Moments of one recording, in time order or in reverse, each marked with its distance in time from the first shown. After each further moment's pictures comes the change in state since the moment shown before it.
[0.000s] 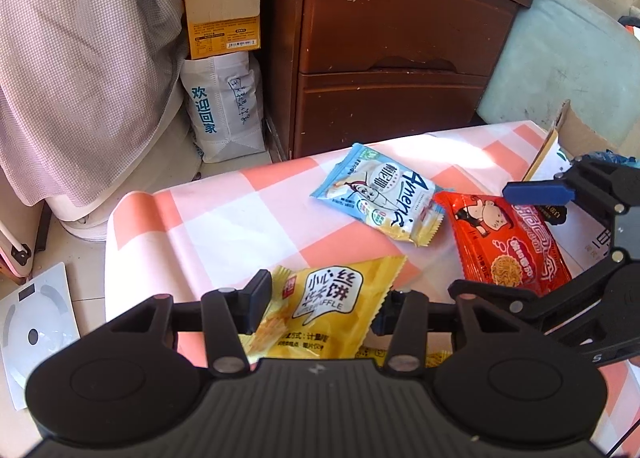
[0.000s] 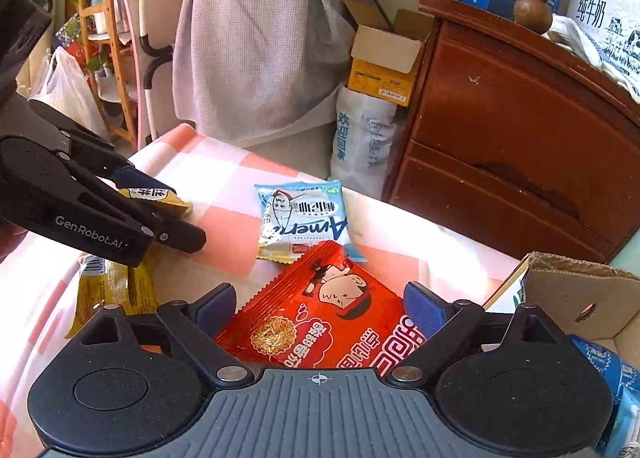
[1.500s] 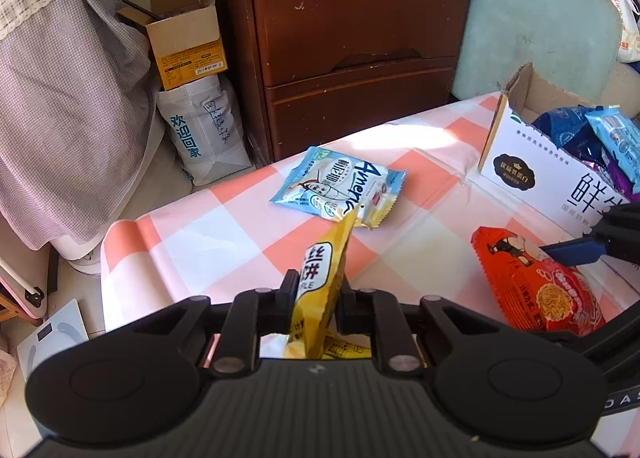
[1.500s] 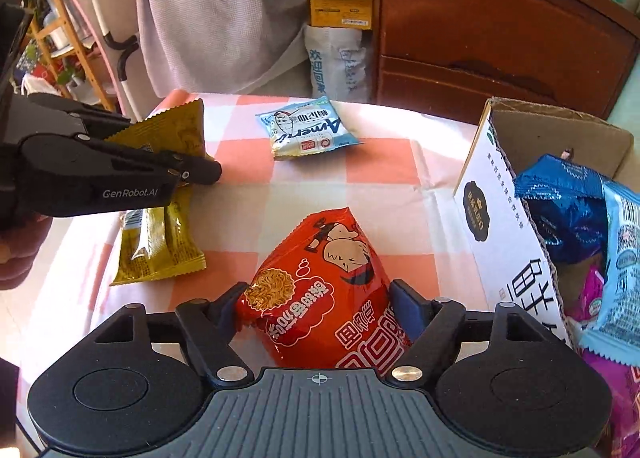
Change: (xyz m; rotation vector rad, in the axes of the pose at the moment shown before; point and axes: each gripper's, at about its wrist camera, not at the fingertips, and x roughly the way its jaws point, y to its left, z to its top) left arm -0.017 -0.035 -0.007 0.158 -0.023 0.023; right arm -0.045 0.009 -0.034 0.266 0.174 0.012
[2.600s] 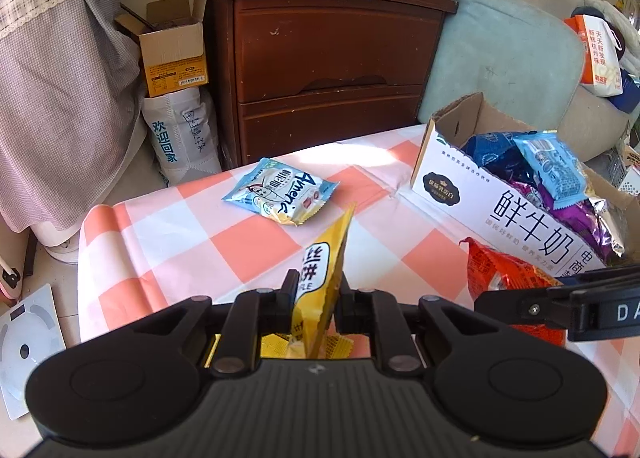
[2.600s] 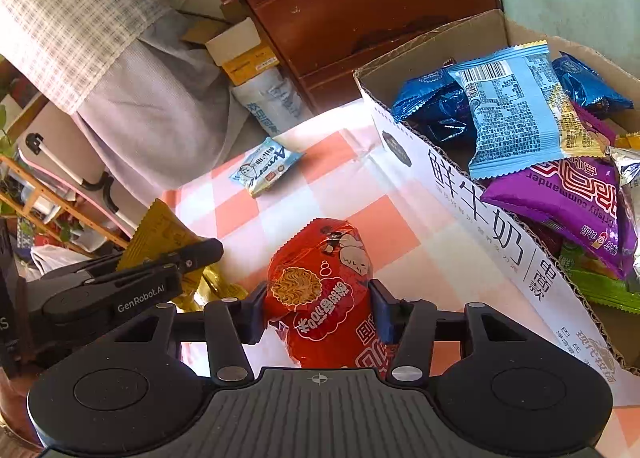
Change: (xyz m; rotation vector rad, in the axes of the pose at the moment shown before) left arm -0.042 -0.030 -0.012 -0.070 -0.066 -0.074; right arm -0.057 -0.031 -0.033 0.516 -0.095 0.080
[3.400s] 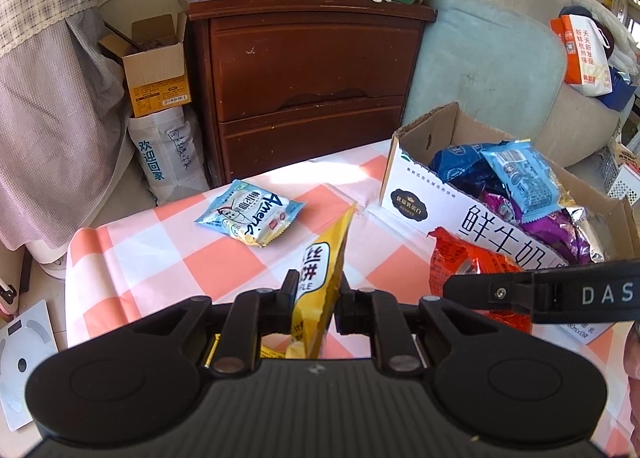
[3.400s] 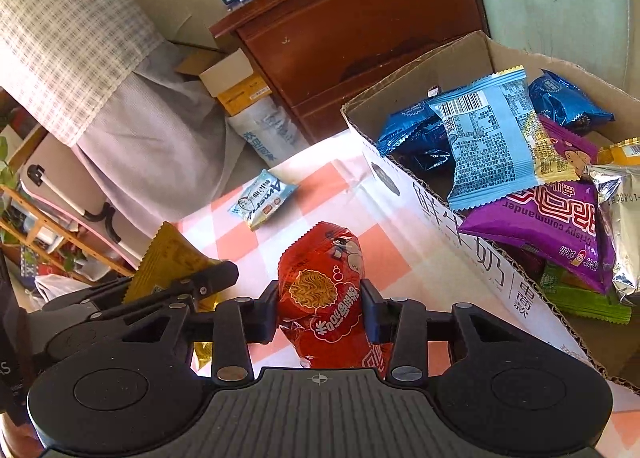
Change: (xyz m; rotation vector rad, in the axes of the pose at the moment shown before) left arm -0.008 -0.025 0.009 0.024 -0.032 -0.009; right arm -0.013 -0.003 0.007 0.043 -0.073 -0.001
